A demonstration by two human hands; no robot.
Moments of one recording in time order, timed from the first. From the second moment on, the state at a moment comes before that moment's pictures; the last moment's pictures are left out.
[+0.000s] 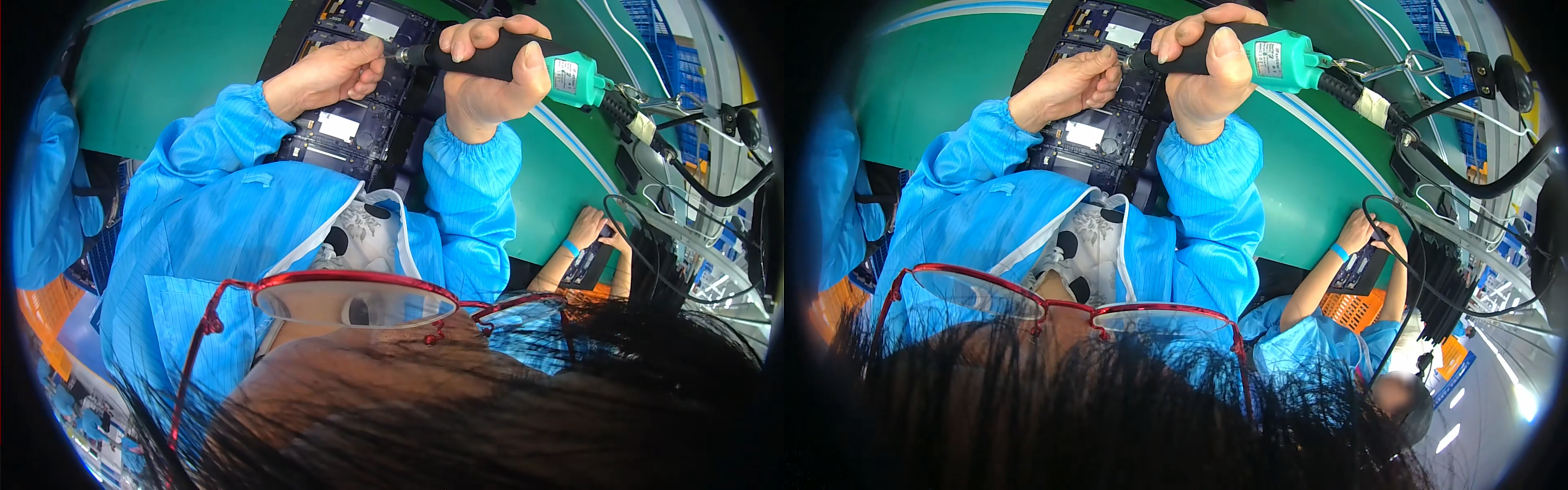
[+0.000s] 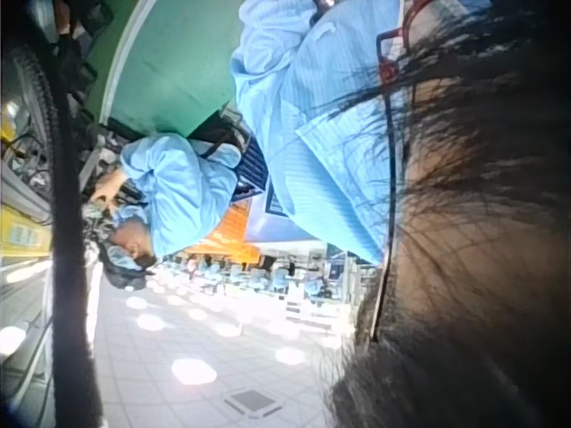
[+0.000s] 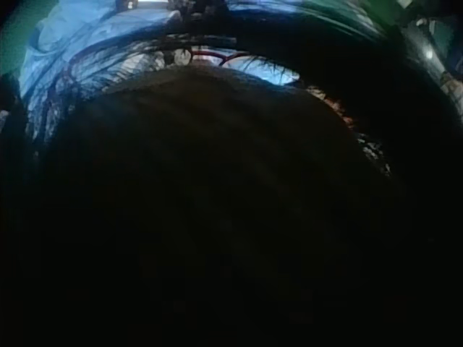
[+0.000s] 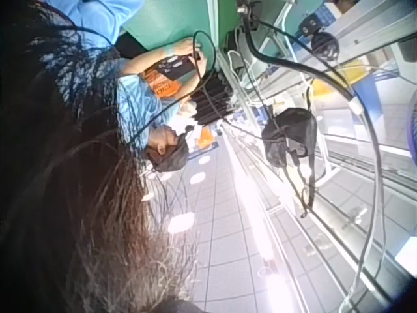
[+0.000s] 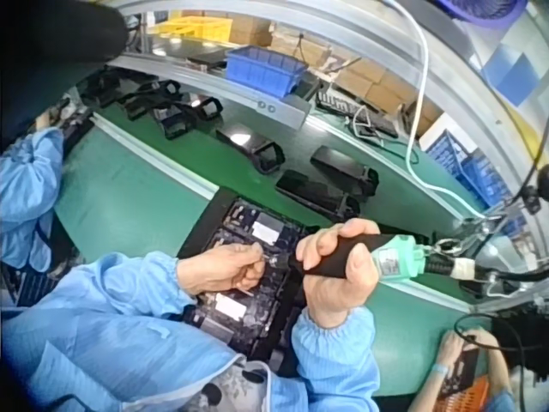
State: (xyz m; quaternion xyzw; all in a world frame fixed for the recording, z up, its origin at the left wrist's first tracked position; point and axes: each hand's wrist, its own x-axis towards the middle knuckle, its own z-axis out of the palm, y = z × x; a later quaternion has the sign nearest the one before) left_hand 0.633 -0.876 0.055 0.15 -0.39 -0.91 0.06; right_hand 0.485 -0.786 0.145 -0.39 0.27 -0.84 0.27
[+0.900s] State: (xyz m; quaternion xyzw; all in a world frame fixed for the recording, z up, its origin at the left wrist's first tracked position) left_hand 0.652 -0.886 0.044 0.25 -0.38 -0.89 0.09; right_hand 0.488 -0.733 0.134 -0.38 0.44 -0.74 0.34
